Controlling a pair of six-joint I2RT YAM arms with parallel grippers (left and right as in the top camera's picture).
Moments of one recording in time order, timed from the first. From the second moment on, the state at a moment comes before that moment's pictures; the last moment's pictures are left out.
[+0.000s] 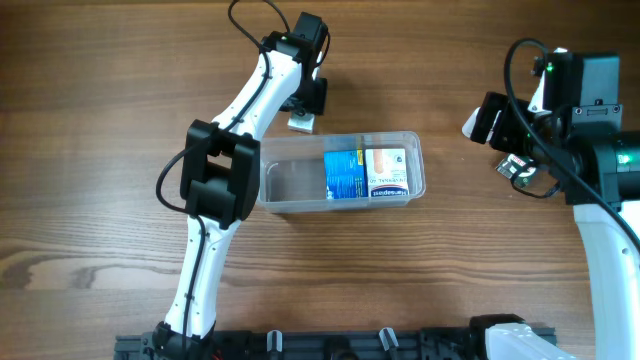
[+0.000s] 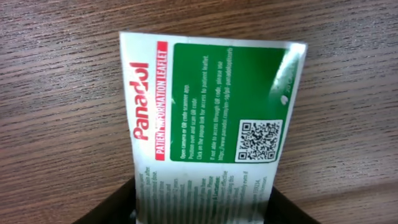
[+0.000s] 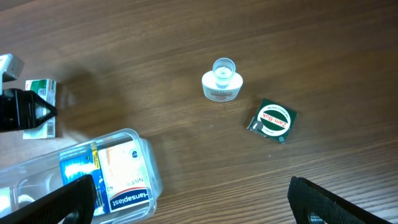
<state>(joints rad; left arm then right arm) -0.40 2.51 2.18 -1.06 0.01 -0.23 0.07 1.29 1.53 -1.21 0.13 0.30</state>
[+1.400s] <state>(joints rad) -0.32 2.13 2.18 -1.34 0.01 0.17 0.07 1.29 1.53 -1.21 0.13 0.30</state>
